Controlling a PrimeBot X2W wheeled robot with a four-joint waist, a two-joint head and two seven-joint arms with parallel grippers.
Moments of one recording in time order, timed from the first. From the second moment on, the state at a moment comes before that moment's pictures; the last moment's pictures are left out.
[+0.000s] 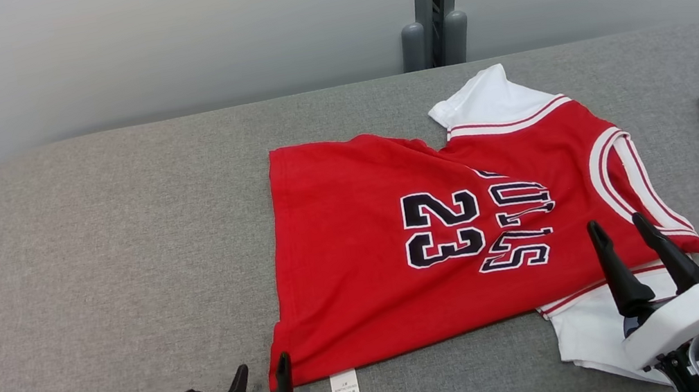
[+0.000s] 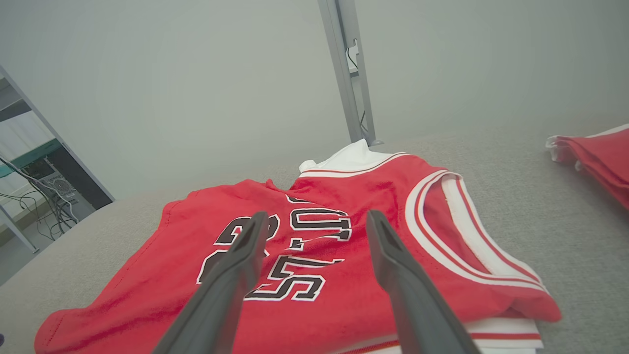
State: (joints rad) left arm -0.09 0.11 -0.39 0.42 -0.67 0.04 -0.16; right arm -0.18 -0.16 0.17 0.37 0.49 0.13 -0.19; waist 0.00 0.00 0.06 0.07
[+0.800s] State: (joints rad) left arm -0.15 0.07 -0.41 0.62 -0.75 0.08 -0.08; right arm -0.18 -0.15 0.17 0.38 0.48 0.13 -0.19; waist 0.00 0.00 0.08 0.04
